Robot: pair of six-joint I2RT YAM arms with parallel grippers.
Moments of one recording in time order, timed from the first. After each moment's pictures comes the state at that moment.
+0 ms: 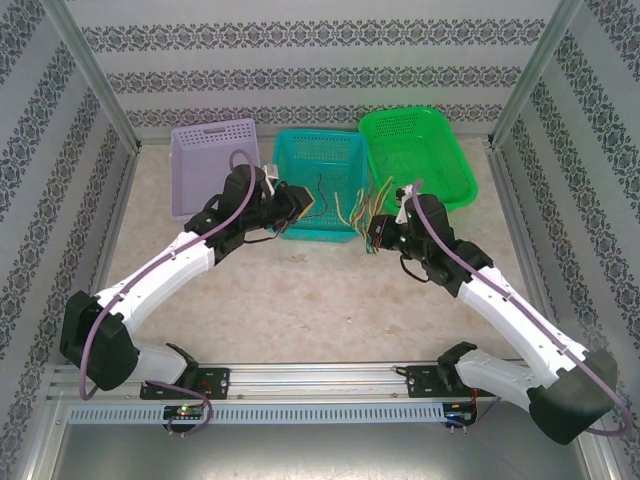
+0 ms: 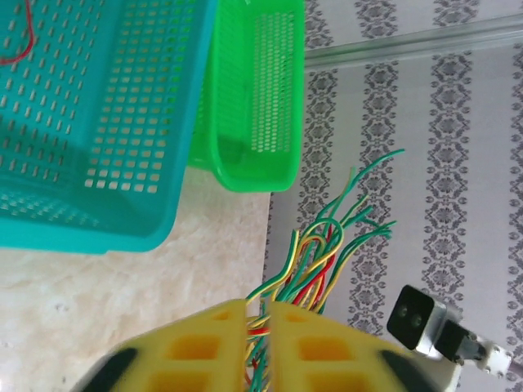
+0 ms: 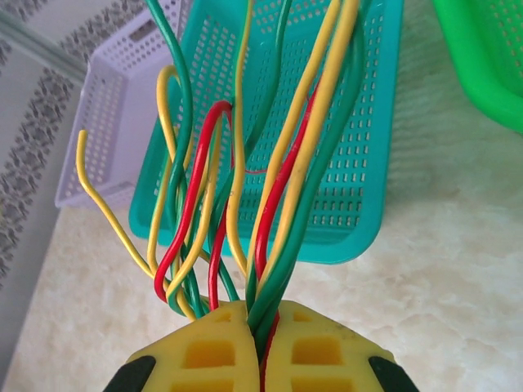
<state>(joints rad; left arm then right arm) -0.54 1.37 1.13 -0.20 0.33 -1.24 0.51 1.05 0.90 -0.43 -0.09 0.65</state>
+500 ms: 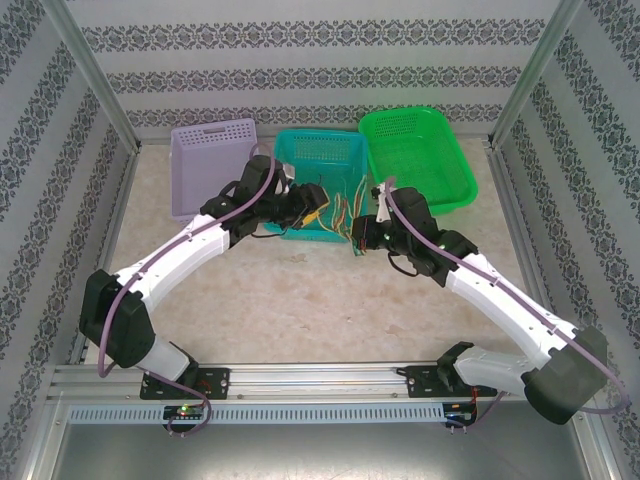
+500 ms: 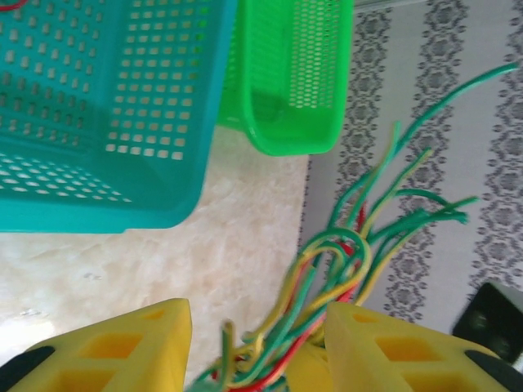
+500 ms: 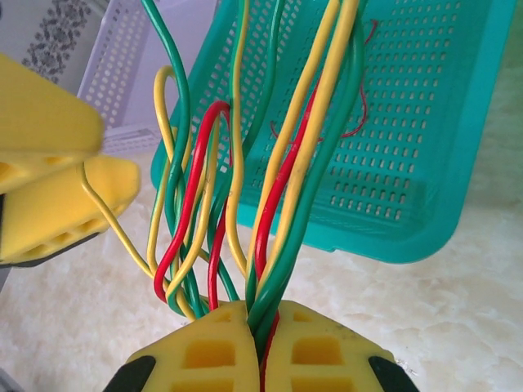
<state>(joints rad) -0.55 1.51 1.28 -0.37 0.40 -1.14 0.59 1.15 0.98 -0.46 -0.14 0.55</state>
